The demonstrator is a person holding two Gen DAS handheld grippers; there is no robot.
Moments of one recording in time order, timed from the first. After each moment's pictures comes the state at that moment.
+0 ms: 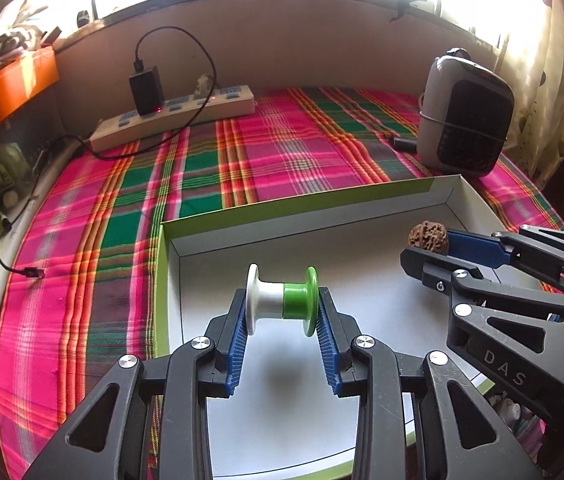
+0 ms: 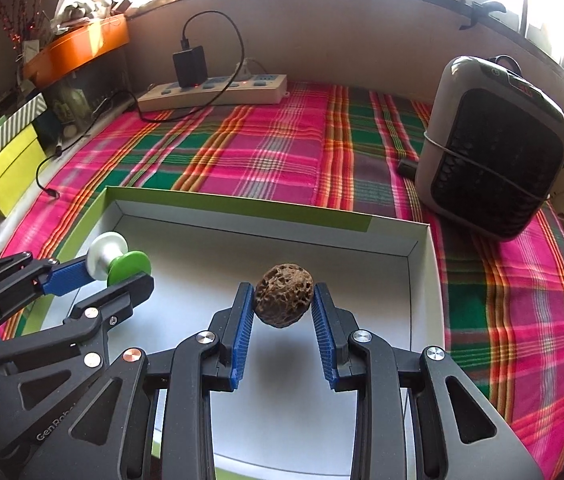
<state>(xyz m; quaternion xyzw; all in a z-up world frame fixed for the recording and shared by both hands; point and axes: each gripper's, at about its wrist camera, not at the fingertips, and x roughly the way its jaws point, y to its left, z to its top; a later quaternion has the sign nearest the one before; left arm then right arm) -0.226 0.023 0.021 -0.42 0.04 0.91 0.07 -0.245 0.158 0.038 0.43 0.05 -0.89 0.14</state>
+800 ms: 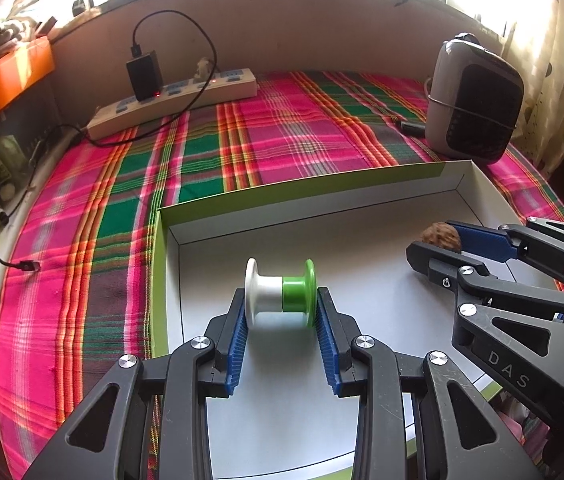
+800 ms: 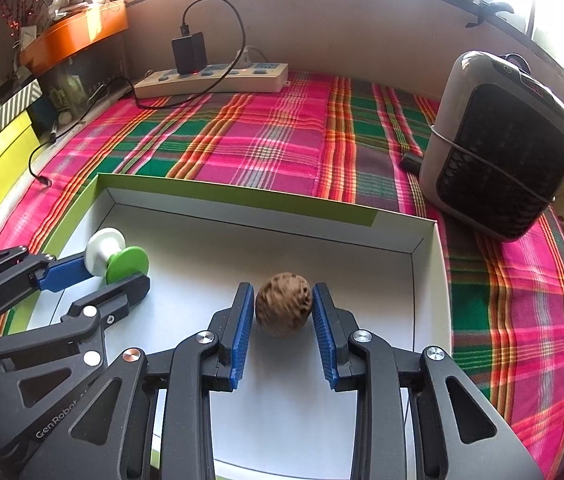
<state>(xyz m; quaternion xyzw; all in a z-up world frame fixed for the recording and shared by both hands) -0.232 0.023 0.013 -0.44 0.04 0.89 0.07 -0.251 0.155 0.030 0.44 0.07 -0.88 0.14</state>
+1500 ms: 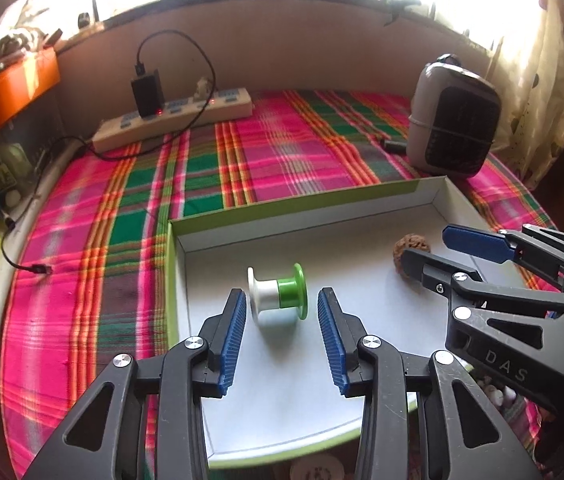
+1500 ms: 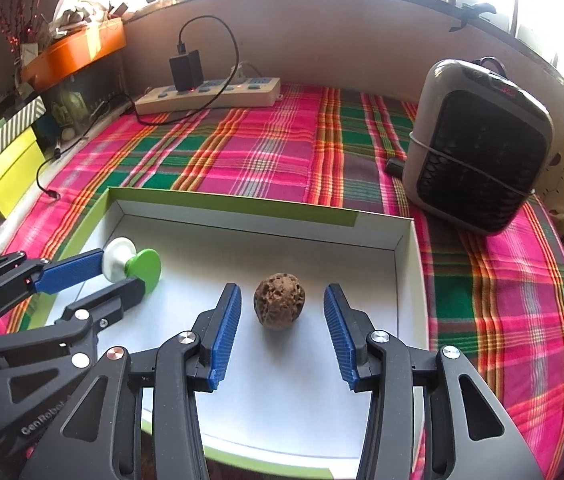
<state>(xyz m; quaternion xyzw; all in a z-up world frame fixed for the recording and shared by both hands) -0.211 0.019 0.037 -0.41 0.03 0.91 0.08 -0.236 0.165 0.046 0.43 0.05 -0.89 0.13</state>
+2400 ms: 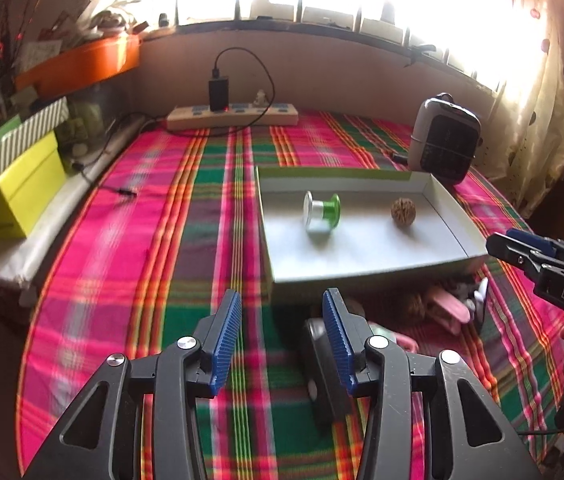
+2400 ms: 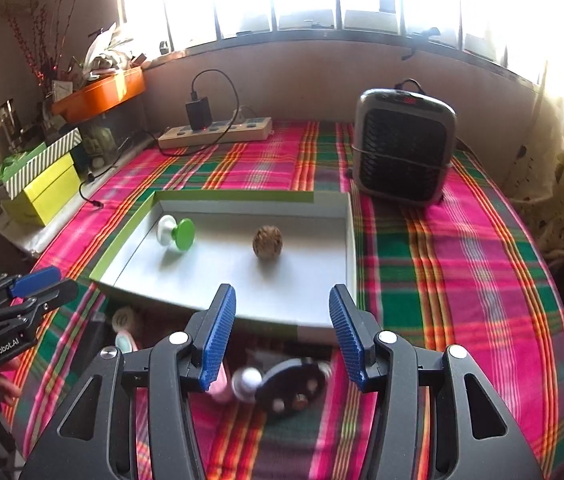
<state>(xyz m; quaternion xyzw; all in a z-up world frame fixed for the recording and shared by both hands) -0.098 -0.033 0.047 -0.38 -0.03 0.92 0.04 -0.135 0.205 0.076 0.36 0.01 -0.92 0.13</state>
